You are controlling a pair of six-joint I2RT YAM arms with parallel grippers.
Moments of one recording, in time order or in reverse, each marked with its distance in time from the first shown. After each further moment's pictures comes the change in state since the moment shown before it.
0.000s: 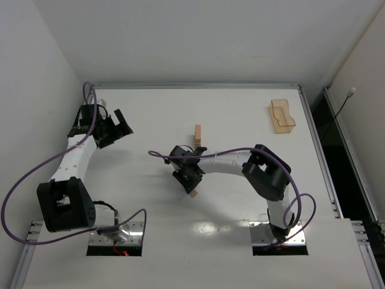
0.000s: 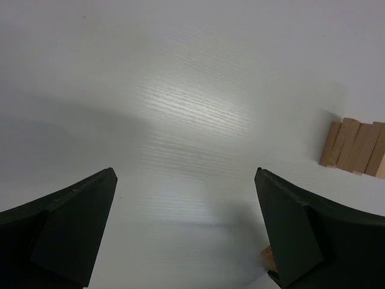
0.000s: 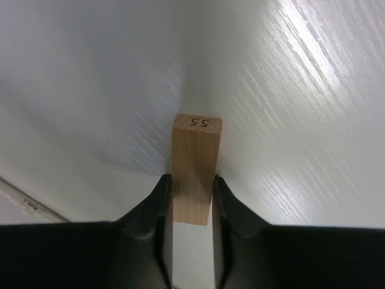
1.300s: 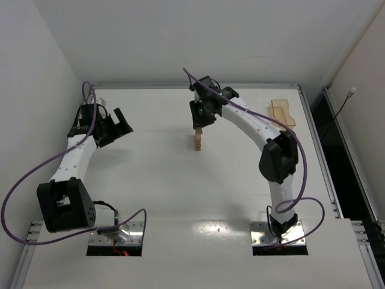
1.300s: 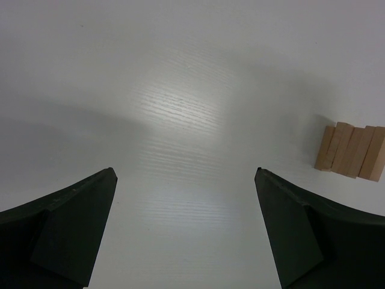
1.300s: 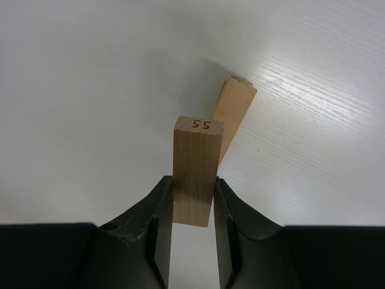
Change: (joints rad) left arm 0.000 -0.003 0.000 0.023 0.005 -0.008; right arm -0.409 0.066 0.661 -0.287 0.031 0.079
